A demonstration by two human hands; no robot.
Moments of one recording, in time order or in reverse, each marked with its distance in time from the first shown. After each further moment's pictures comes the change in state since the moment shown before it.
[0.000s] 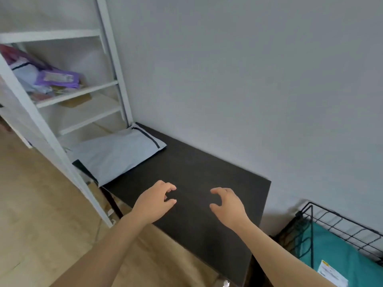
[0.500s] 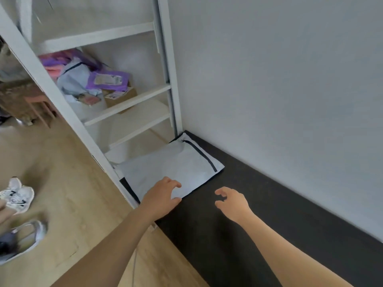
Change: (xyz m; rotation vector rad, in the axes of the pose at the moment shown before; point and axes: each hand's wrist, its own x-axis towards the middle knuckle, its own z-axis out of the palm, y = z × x) left_hand 0.137 -0.170 -0.108 0.068 -0.003 -0.150; right_hand 0.221 -0.152 0.091 0.064 -0.272 -0.010
